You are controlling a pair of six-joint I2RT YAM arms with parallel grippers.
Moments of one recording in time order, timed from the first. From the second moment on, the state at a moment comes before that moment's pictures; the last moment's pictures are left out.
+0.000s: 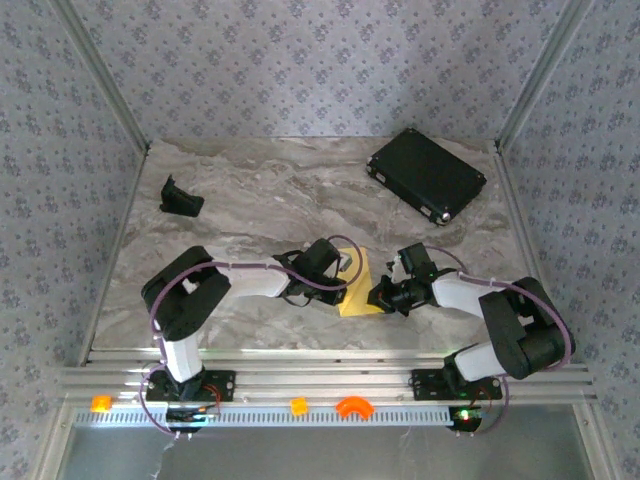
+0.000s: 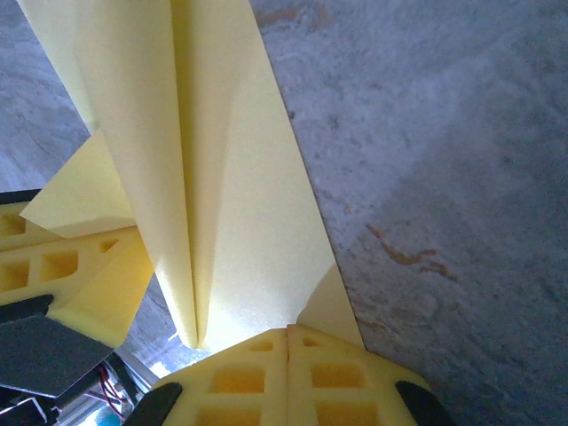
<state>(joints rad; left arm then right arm) -0.94 1.81 0.95 -0.13 0.23 -0.47 0.39 1.42 0.46 -0.18 -0.62 0.78</state>
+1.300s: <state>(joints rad) -0.94 1.81 0.95 -0.10 0.25 -0.46 0.37 1.42 0.46 -0.19 -0.62 0.77</state>
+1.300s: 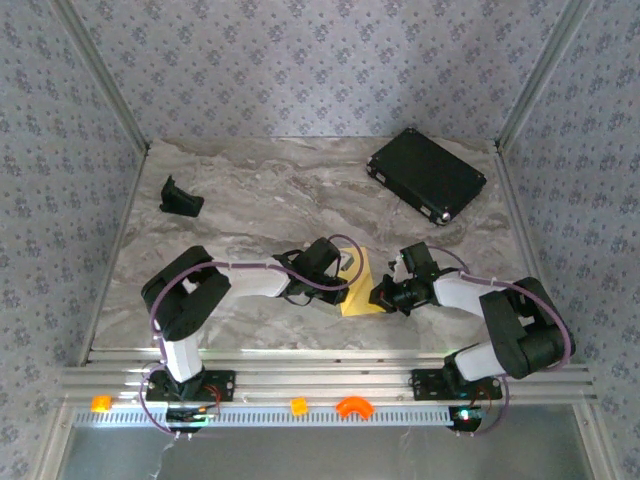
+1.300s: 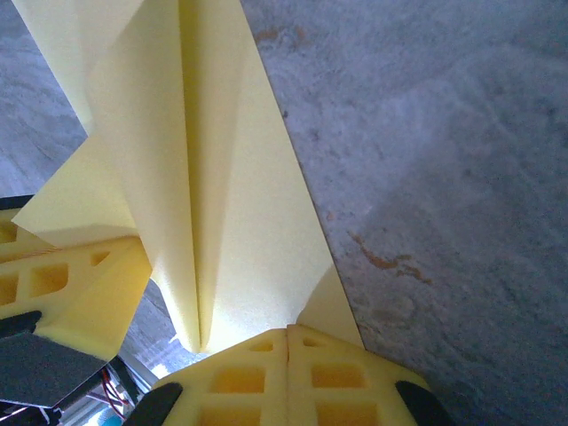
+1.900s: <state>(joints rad) -0.93 1.84 0.98 -0.11 0.25 -0.45 0.37 1.42 0.46 -0.19 -0.62 0.77</state>
